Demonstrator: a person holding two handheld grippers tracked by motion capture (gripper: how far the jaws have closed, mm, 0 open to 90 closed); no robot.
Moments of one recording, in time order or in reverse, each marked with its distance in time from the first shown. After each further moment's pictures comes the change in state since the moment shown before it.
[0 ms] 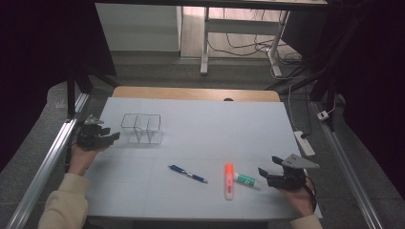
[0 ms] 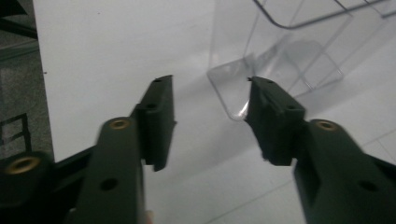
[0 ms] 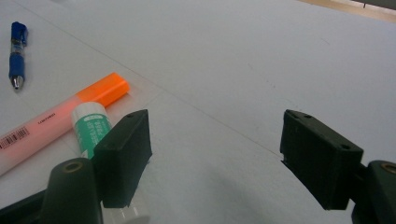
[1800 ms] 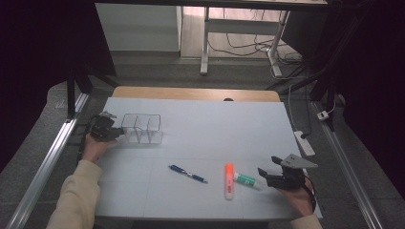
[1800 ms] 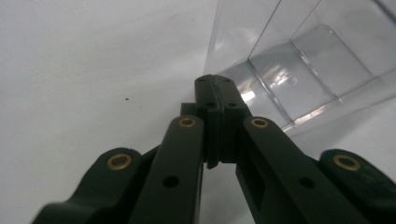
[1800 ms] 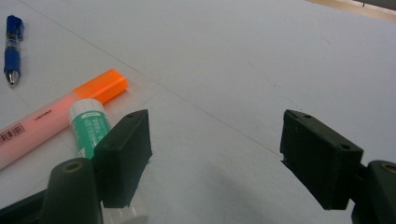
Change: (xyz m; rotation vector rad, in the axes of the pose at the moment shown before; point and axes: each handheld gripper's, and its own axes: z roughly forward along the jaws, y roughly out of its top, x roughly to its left) left arm 0.009 0.015 0.057 0.091 -0.113 0.038; right arm 0.002 0.000 0.002 0.014 -0.007 -0.017
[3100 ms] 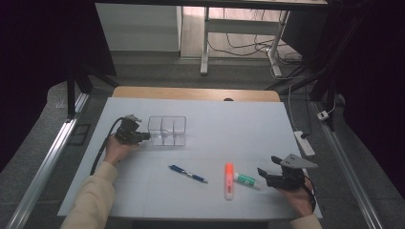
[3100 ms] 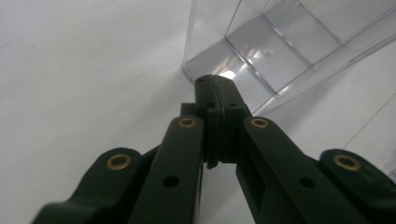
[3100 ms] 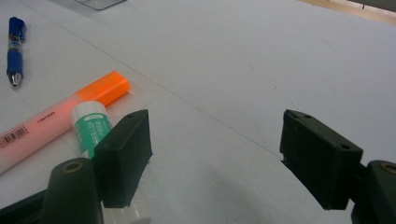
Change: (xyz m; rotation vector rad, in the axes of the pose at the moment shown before) left arm -0.071 0.026 0.031 0.049 -0.149 0.091; right arm 0.001 0.002 0.000 -0.001 0.001 -0.003
